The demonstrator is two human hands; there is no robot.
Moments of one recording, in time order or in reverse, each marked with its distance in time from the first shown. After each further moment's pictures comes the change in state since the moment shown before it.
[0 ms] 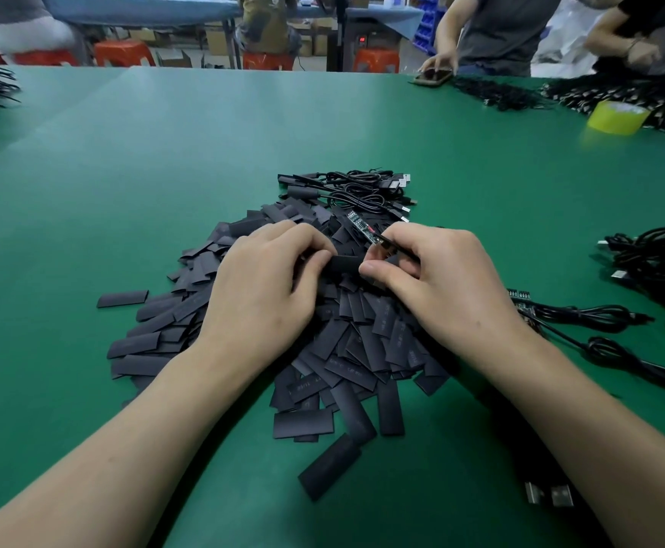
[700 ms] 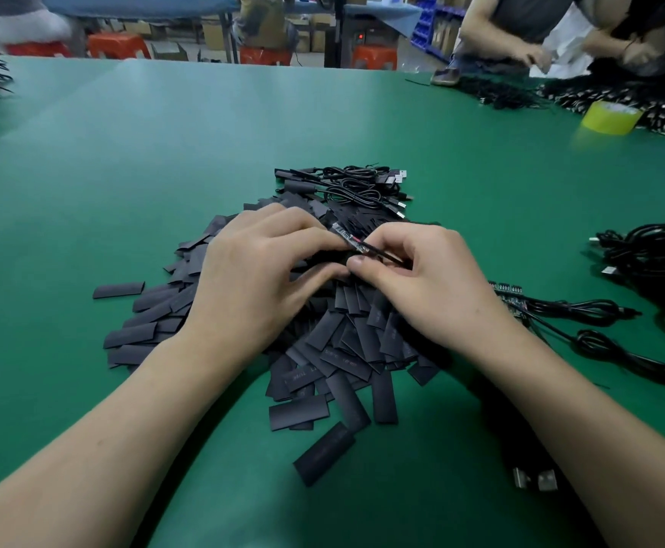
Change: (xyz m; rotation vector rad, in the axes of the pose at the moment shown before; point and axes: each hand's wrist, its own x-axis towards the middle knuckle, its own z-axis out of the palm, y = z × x) left_hand 0.003 -0.006 -0.008 0.035 0.075 0.301; right_hand 0.000 -0.004 0.004 0.255 -0.094 0.082
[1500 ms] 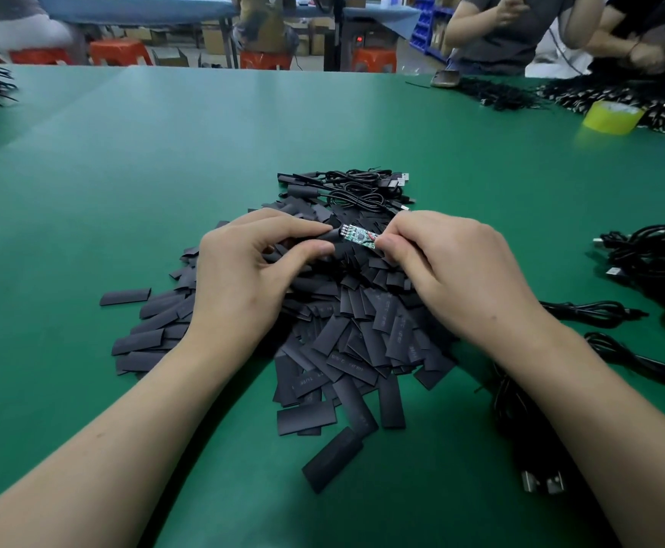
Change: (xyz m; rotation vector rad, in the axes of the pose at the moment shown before) left_hand 0.001 -0.002 -0.001 -0.334 0.097 -0.374; right_hand -0.002 -0.014 -0.021 -0.471 0.034 -0.139
